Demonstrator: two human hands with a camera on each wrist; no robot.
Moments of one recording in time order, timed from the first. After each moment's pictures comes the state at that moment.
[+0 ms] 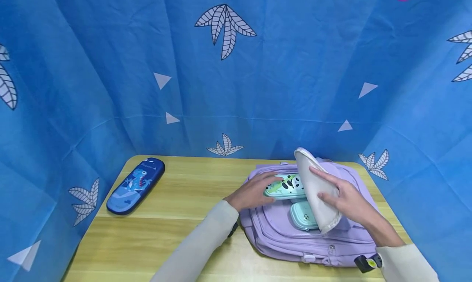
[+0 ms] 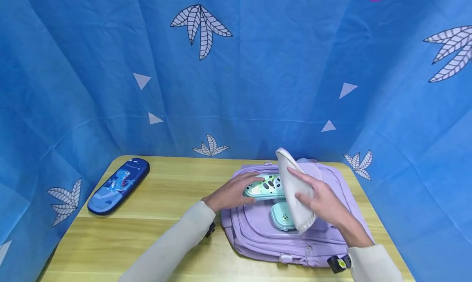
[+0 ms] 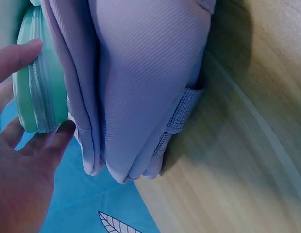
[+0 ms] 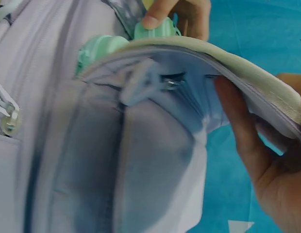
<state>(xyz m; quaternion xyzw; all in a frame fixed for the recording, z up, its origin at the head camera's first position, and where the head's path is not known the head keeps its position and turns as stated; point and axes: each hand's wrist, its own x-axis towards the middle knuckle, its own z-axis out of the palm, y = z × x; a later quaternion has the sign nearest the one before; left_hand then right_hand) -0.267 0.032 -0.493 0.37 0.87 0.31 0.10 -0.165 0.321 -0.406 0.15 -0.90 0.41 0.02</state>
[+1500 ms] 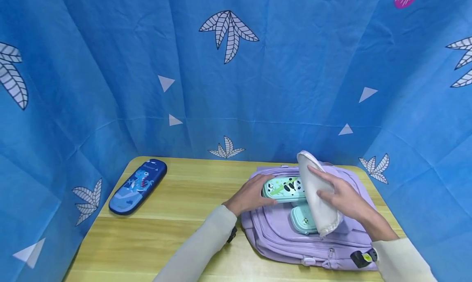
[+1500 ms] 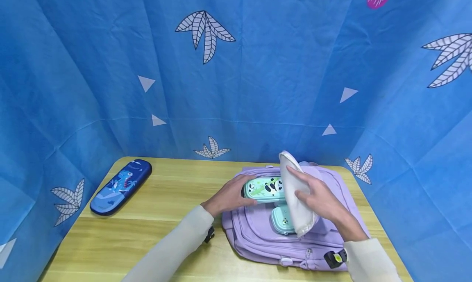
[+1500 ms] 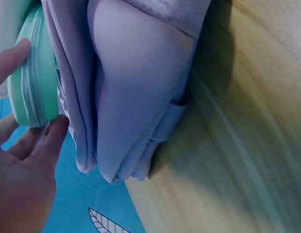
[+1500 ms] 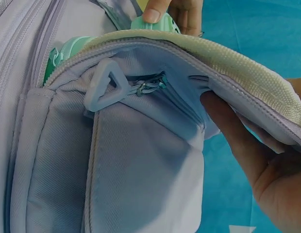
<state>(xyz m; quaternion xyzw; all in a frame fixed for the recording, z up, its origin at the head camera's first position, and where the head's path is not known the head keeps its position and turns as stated) -0.262 0.026 -0.495 0.28 0.88 0.36 0.10 -0.177 0.315 -0.399 0.15 -0.91 0.39 -0.01</state>
